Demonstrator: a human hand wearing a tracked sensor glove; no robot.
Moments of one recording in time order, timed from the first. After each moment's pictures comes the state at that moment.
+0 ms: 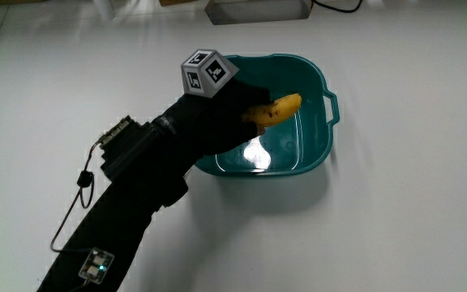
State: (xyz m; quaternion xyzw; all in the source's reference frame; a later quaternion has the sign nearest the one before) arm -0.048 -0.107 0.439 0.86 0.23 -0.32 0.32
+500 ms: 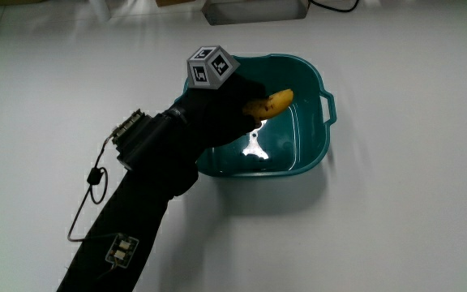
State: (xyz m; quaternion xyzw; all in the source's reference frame) arm -0.046 -0.122 0.471 0.88 0.19 -0.28 0.35
